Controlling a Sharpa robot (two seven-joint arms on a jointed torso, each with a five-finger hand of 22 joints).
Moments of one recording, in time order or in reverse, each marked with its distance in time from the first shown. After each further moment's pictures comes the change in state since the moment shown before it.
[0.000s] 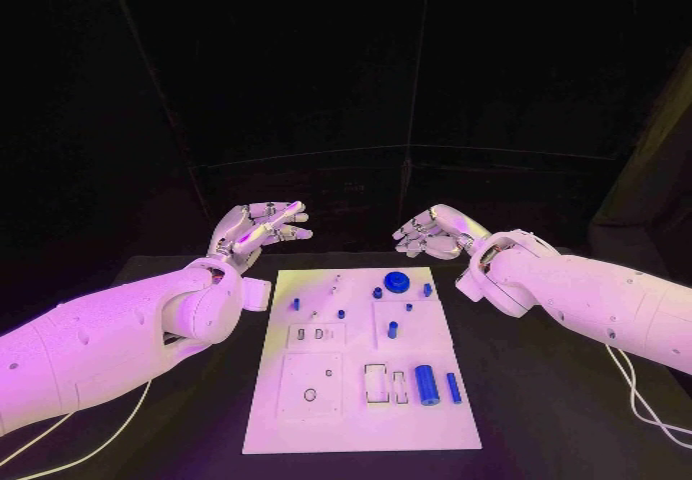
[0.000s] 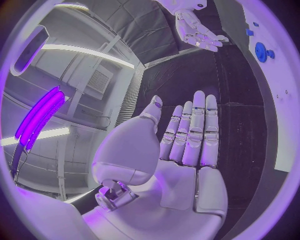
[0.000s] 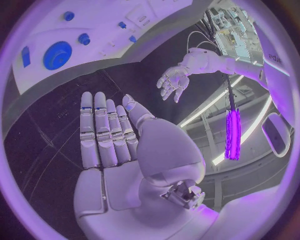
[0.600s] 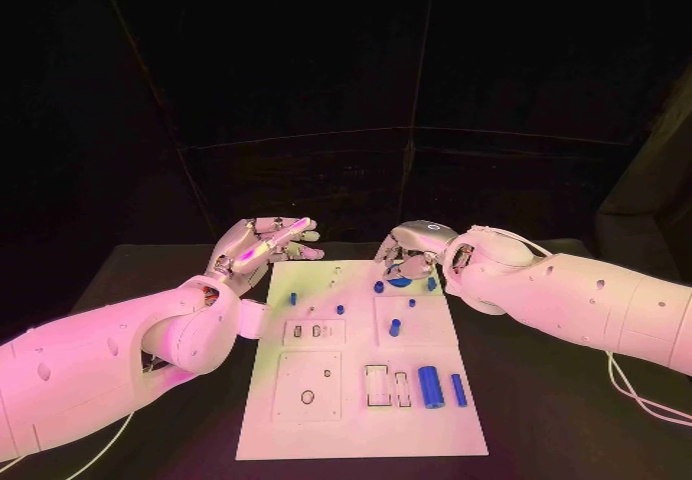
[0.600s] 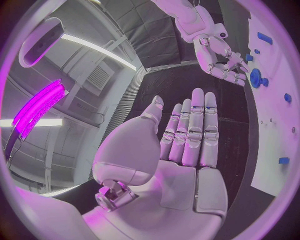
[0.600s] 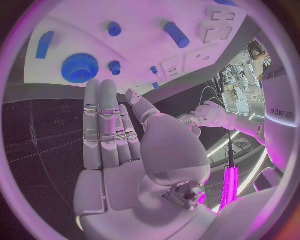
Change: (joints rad) left arm 0.000 -0.064 0.000 0.178 -0.020 0.027 -0.016; left_hand 0.009 0.009 -0.001 -0.015 0.000 0.038 -0.011 -0.006 -0.001 0.058 -0.016 -0.012 0.000 0.054 -0.017 -0.006 0.029 0.000 0.052 -0.017 0.003 -0.015; right arm 0.031 0.045 0.000 0.042 -0.551 0.107 -0.208; right_hand -0.041 -0.095 0.072 0.006 0.030 0.022 -0.033 -0.038 0.000 0.030 -0.039 -0.054 0.000 0.206 -0.077 0.382 0.325 0.000 0.170 -0.092 0.350 0.193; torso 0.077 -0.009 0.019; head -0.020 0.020
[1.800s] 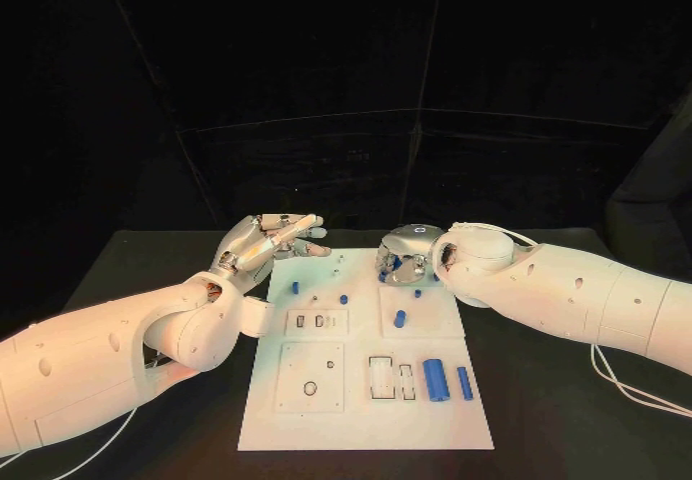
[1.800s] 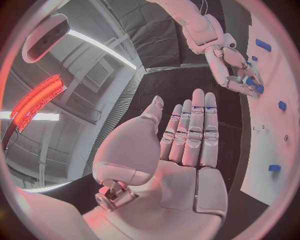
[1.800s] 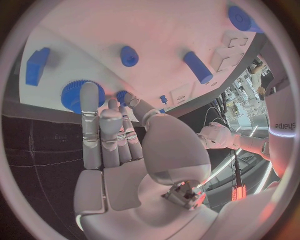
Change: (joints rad) left arm 0.000 -0.001 0.000 0.017 0.007 0.038 -0.004; left_hand 0.000 0.000 0.003 -0.003 0.000 -0.007 0.007 -0.014 0.000 -0.007 0.007 -0.016 -0.002 -0.008 0.007 -0.018 0.007 0.000 0.000 0.000 -0.016 -0.010; right arm 0.001 0.060 0.000 -0.052 -0.132 0.144 -0.055; right_hand -0.020 0.012 0.126 0.021 -0.026 0.014 0.005 0.000 0.002 -0.020 0.004 0.004 0.000 0.000 0.000 0.455 0.419 0.000 -0.025 0.018 0.240 0.187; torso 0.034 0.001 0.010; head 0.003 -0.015
